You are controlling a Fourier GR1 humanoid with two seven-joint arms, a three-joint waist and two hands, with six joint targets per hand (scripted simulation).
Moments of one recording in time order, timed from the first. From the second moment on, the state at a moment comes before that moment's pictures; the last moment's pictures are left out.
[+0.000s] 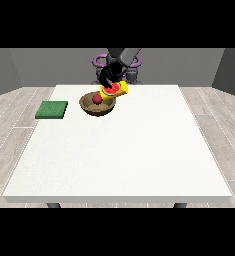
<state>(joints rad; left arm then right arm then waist) -1.09 0.02 -0.70 -0.19 -1.51 0.56 0.41 -0.30 -0.25 -0.18 -1.64 -0.32 0.15 0.19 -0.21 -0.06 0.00</state>
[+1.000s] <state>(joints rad) -0.74 0.19 -0.15 -0.56 -0.80 0.79 -0.10 -0.18 -0.22 -0.19 -1.79 -0.31 0.12 0.19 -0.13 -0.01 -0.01</state>
